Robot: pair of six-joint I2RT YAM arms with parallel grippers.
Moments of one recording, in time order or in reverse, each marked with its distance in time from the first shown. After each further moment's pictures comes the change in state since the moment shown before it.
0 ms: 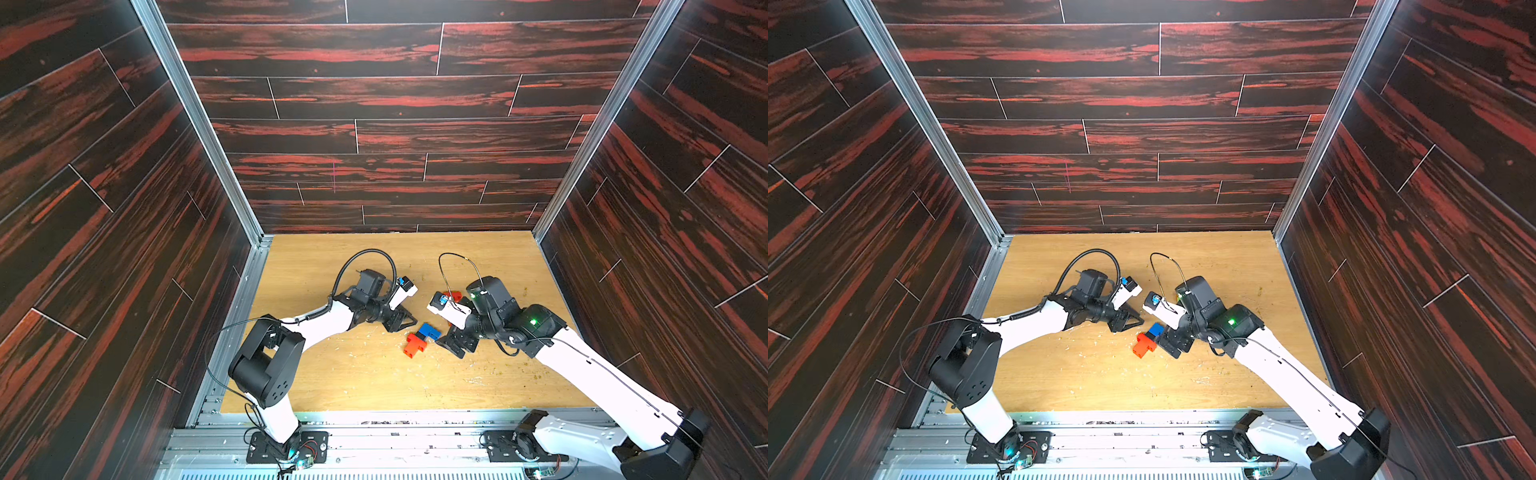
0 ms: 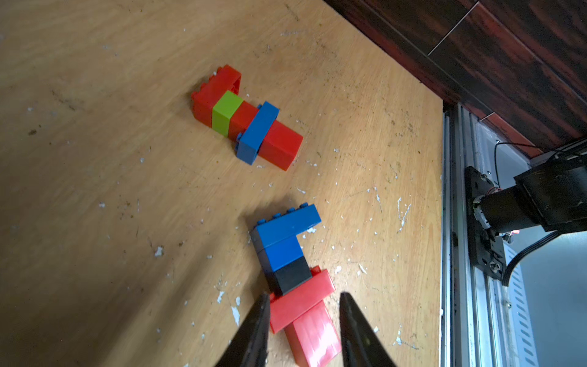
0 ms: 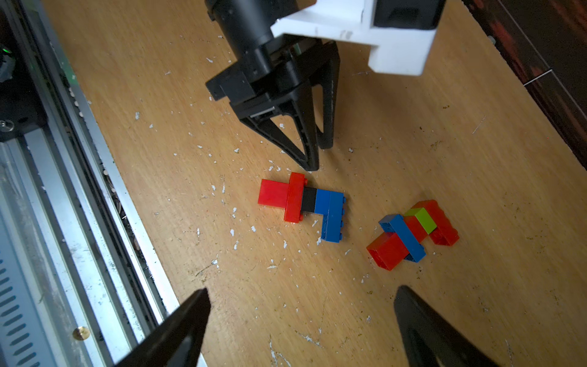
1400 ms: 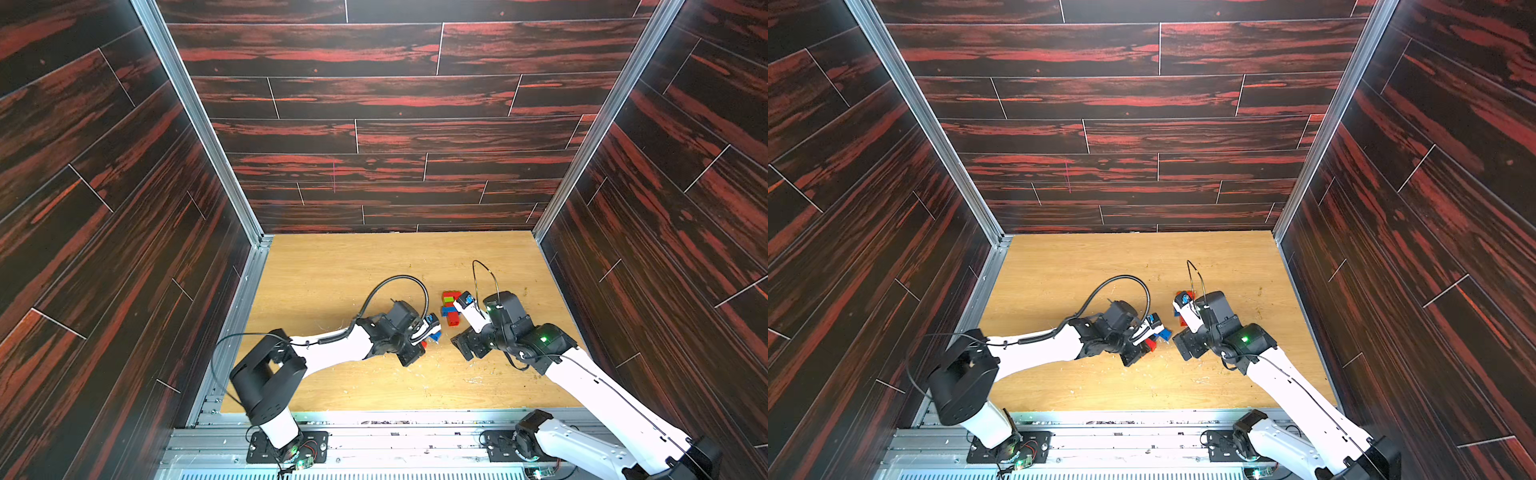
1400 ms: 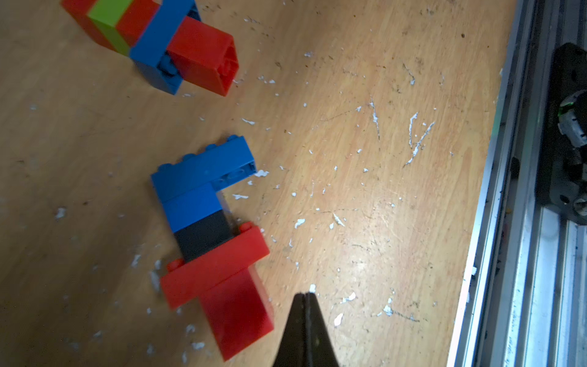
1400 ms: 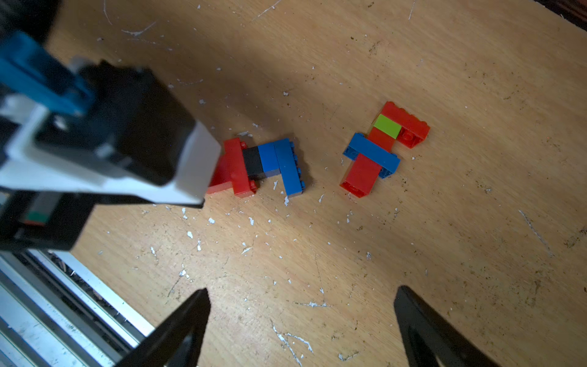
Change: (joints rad) left arm -0.322 -0.024 -0.028 -0.132 -0.399 0.037; right arm -0.117 -0.146 -0.235 0.098 0.121 0.287
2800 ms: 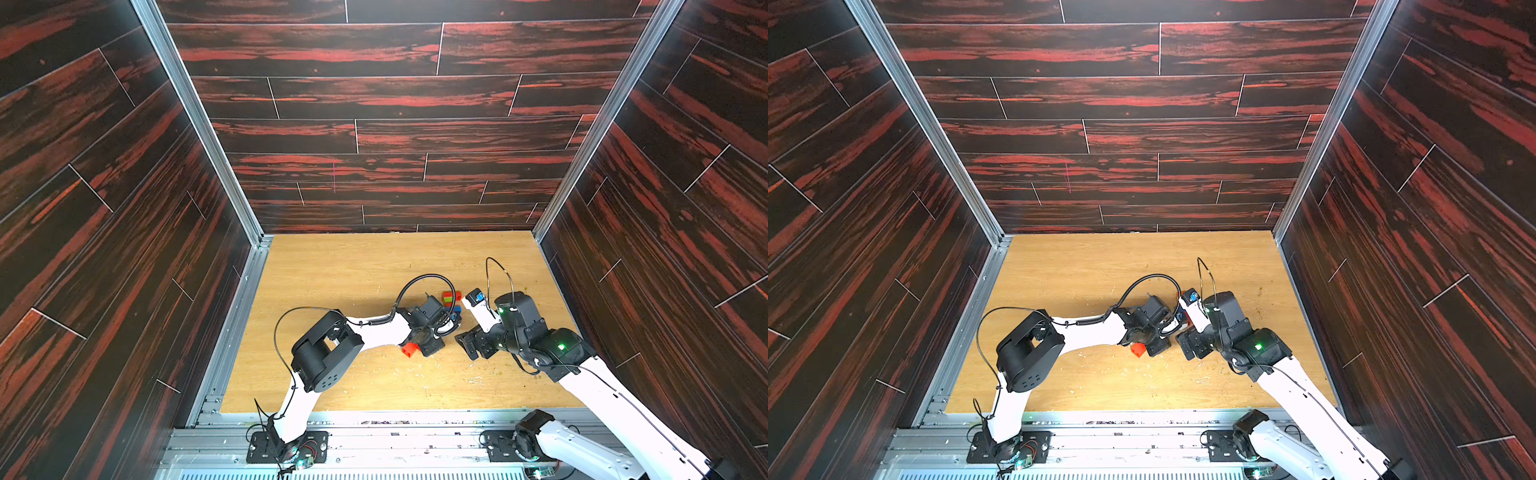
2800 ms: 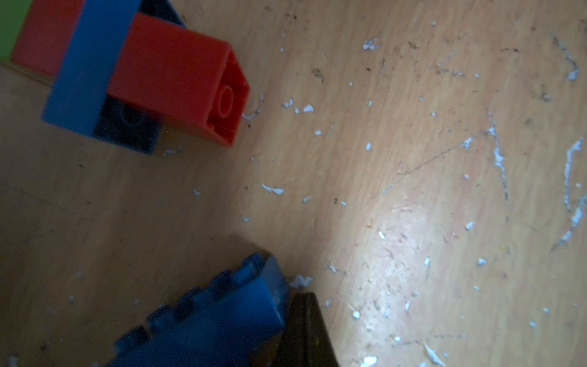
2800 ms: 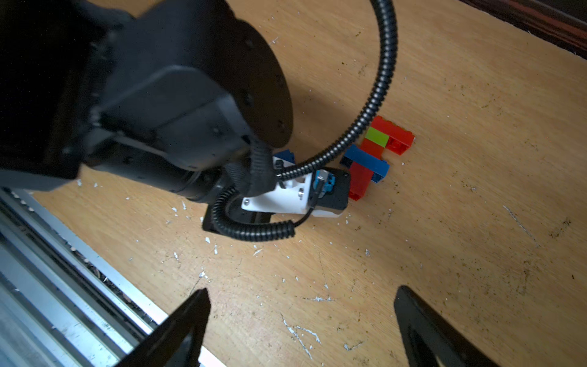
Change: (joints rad) left arm -0.032 0.399 0.389 -0.099 -0.143 0.083; right arm 0.000 -0.095 0.052 -0.065 -0.026 0.045
